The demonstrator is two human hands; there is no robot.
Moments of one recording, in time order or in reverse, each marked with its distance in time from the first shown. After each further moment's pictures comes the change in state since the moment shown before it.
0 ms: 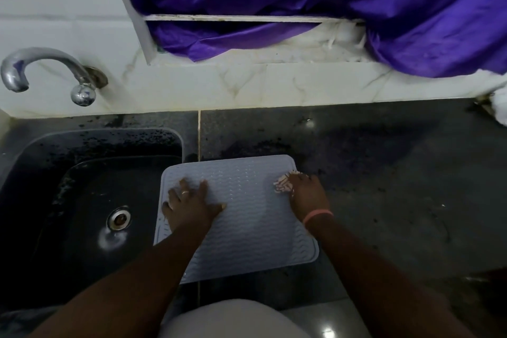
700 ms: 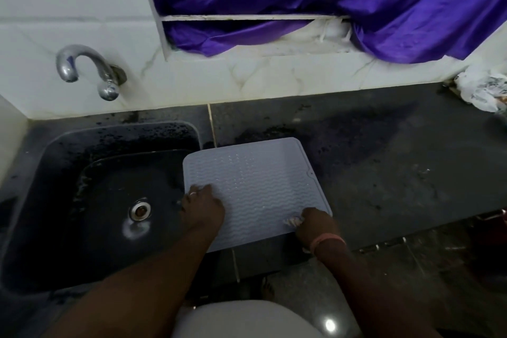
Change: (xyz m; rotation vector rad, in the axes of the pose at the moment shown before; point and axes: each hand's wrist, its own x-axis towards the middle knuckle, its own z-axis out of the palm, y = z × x) left_hand -0.053 -0.060 -0.001 -0.235 0.056 -0.009; right_hand -0.154 -0.091 -0.004 0.135 -0.228 0.349
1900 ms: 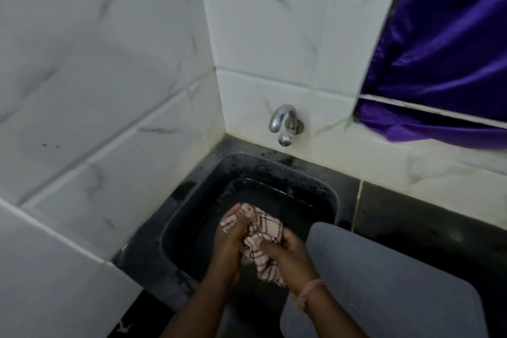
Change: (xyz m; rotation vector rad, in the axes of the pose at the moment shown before) left_hand -0.012 -0.105 -0.150 -1.728 0.342 -0.243; right_hand -0.020 -0.310 -0.009 1.124 -0.771 -0.502
